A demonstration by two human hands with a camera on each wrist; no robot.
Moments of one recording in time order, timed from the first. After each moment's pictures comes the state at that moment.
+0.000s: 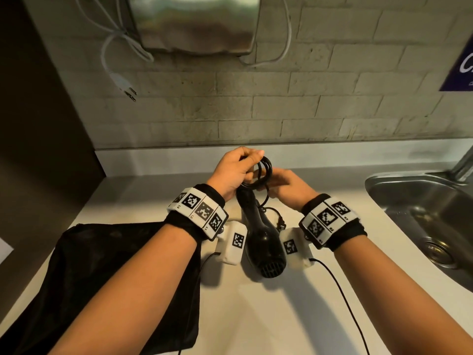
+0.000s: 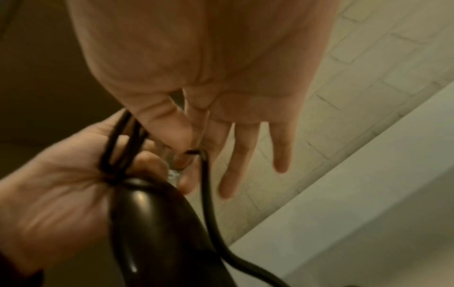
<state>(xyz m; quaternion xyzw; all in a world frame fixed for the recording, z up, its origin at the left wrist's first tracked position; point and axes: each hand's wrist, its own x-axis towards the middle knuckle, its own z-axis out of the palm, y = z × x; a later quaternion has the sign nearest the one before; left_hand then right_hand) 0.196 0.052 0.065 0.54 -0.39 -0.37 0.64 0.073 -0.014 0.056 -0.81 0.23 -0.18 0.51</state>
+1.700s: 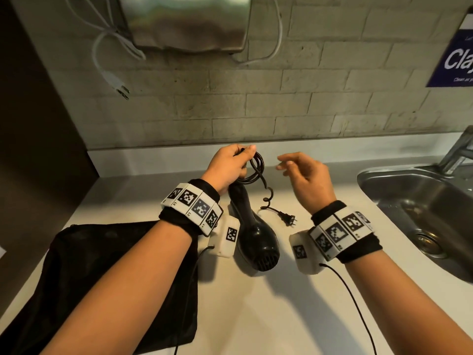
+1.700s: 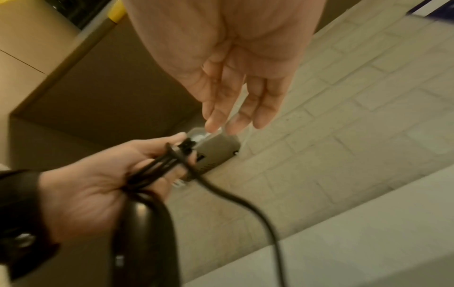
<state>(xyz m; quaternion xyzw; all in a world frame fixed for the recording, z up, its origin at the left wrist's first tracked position) 0.202 0.049 0.064 0.60 -0.43 -0.32 0.60 0.043 -0.007 0.054 -0.77 0.29 -0.43 0.37</state>
